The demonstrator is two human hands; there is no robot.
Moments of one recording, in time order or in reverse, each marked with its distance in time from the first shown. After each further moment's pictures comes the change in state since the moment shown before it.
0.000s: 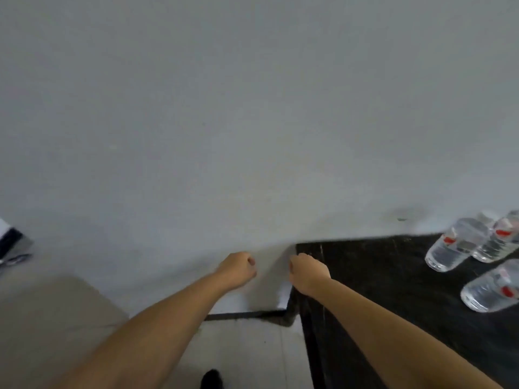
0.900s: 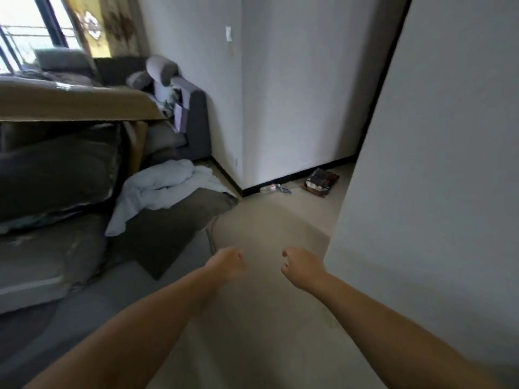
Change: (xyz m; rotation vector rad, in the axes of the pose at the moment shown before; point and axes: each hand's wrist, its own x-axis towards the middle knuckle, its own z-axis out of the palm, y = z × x) left_hand -0.546 -0.303 0.028 -0.348 0.697 -0.793; right_hand -0.307 -0.415 0.160 -0.267 -0.116 -1.075
